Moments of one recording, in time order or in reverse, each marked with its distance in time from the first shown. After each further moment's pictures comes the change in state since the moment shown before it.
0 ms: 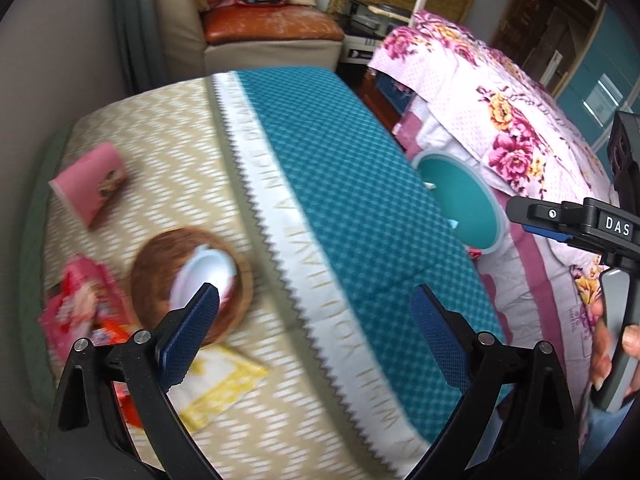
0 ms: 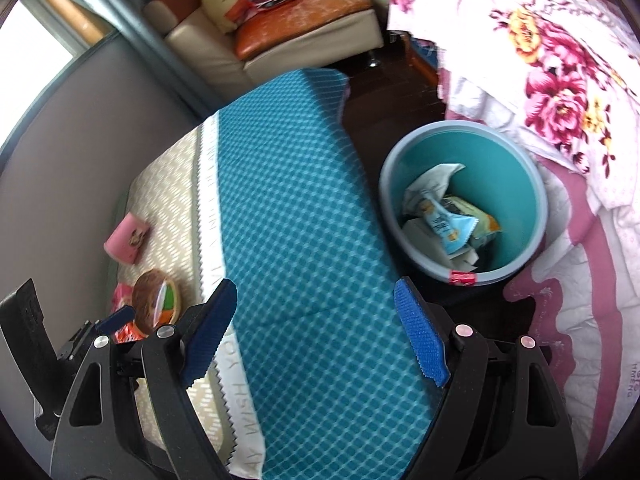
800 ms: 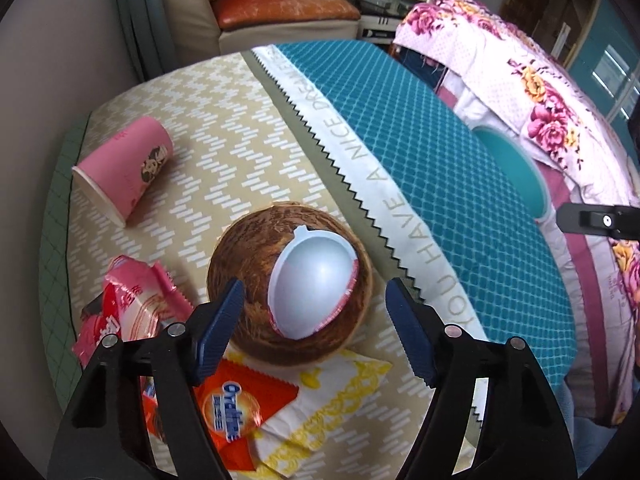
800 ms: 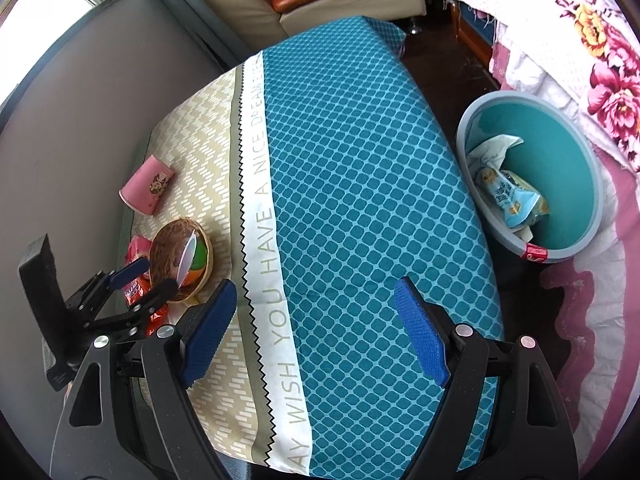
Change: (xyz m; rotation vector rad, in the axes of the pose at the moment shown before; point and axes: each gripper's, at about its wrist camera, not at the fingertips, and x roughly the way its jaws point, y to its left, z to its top) left arm 0.037 0.069 -0.006 0.070 0.070 0.057; right arm 0.049 0.048 -0.016 -0.050 0.139 0.057
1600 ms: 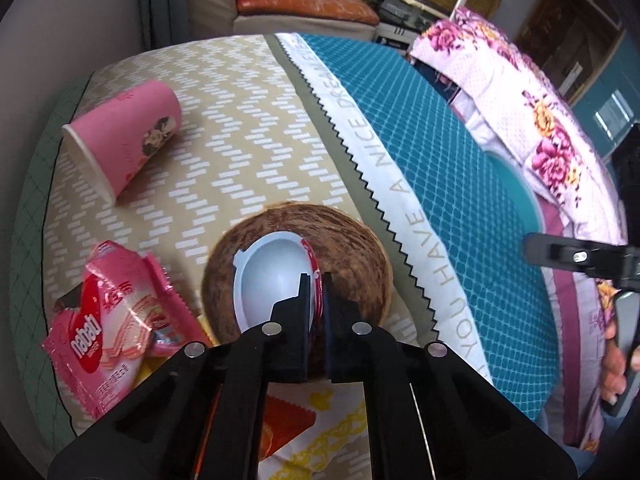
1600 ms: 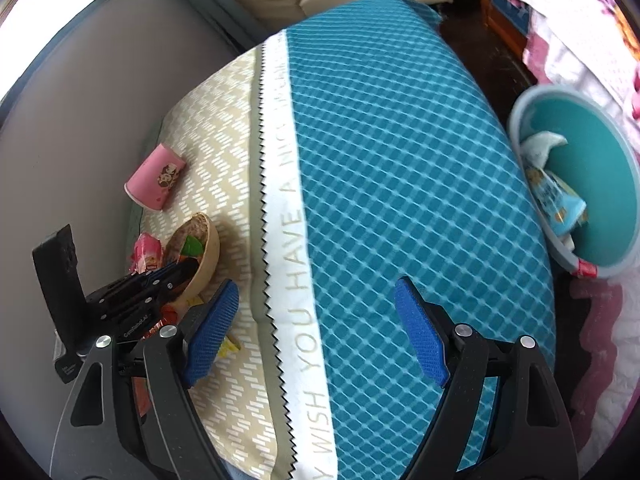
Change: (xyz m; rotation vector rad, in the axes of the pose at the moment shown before) left arm 0.009 0.030 -0.001 -0.133 -0.014 -0.084; right arm 0.046 0.030 0.013 -0.060 0.038 0.079
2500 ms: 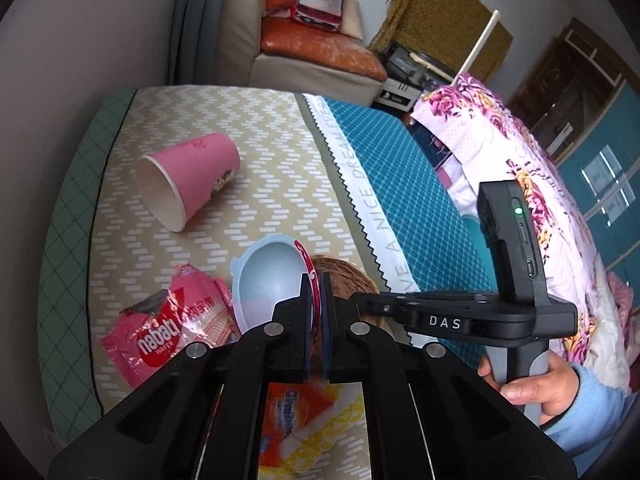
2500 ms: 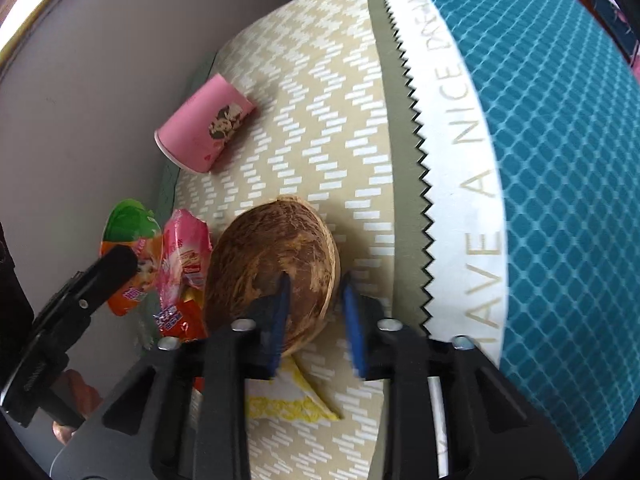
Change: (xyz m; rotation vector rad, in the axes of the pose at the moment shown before) left arm -0.065 0.038 0.004 -0.119 -0.142 -0.074; right arm 0.101 0.085 0.018 -0.132 0.134 0.104
